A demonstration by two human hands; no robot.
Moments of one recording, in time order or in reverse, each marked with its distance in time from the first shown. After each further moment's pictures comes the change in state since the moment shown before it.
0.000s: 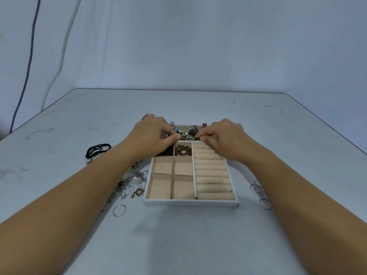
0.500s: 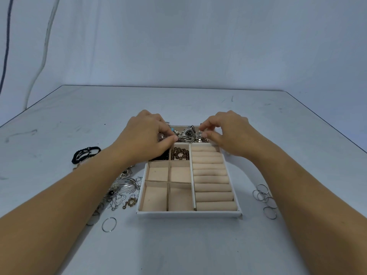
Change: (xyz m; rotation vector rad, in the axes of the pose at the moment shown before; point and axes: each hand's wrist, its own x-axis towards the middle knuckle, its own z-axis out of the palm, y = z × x) left_hand 0.005 0.000 0.001 0.097 0.055 0.030; right_hand 0.008 0.003 -0.013 0.056 0.045 0.105
